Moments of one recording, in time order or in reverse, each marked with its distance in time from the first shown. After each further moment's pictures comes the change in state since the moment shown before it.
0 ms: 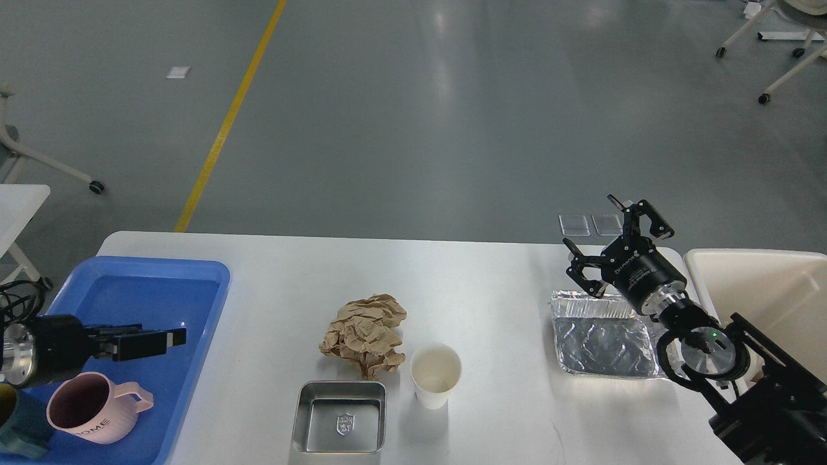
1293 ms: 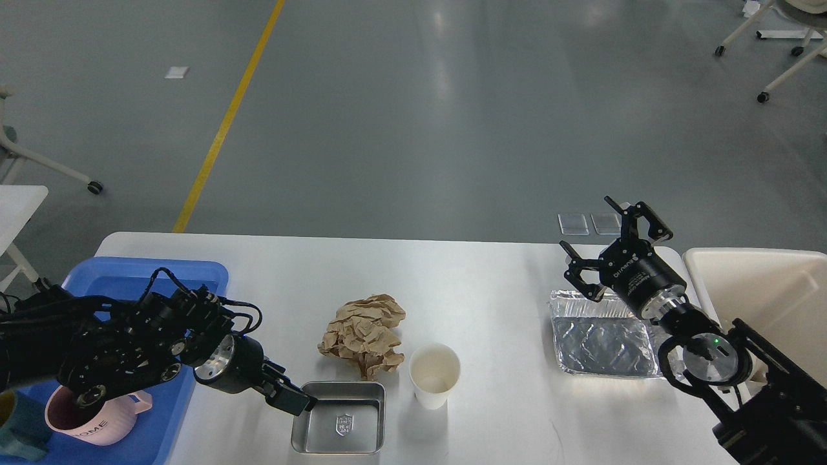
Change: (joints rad) left arm -0.194 -0.662 0.322 0.344 0.185 -0.176 -0.029; right arm -0.036 -0.015 0.009 0.064 -0.022 -0.002 0.001
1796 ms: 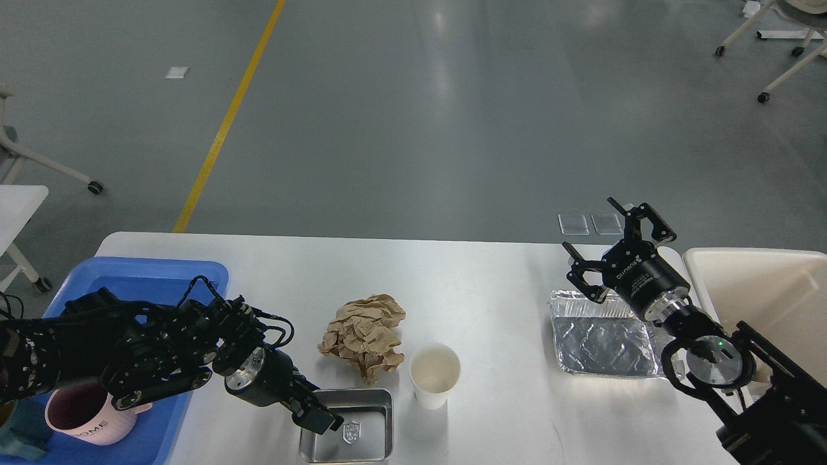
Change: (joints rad) left arm -0.005 -0.083 0.051 0.053 0.053 0.050 -0.146; right arm -0.012 -0.006 0.008 0.014 0.000 0.000 0.000
